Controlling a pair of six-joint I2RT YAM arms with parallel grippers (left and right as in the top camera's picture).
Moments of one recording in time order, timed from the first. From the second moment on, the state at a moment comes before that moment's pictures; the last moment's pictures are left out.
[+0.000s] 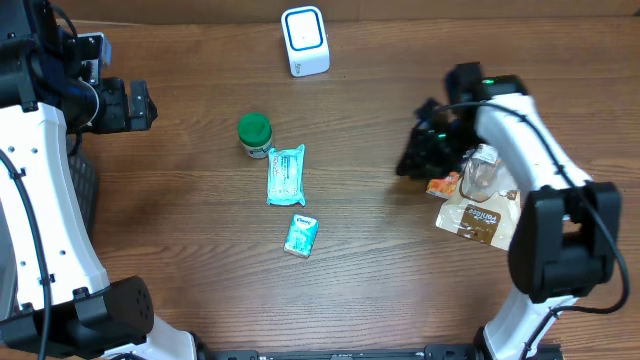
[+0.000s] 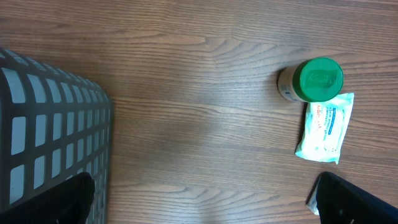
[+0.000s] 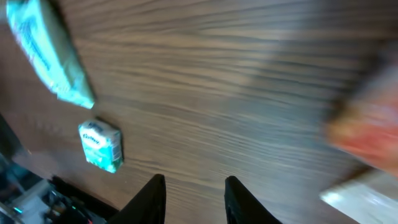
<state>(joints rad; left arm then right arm) 0.25 1.76 2.11 -1.53 0.07 0.12 0.13 1.94 1.52 -1.19 -0.49 0.12</state>
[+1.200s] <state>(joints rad) 0.25 1.76 2.11 -1.53 0.07 0.12 0.91 2.04 1.43 -0.67 -0.37 0.59</state>
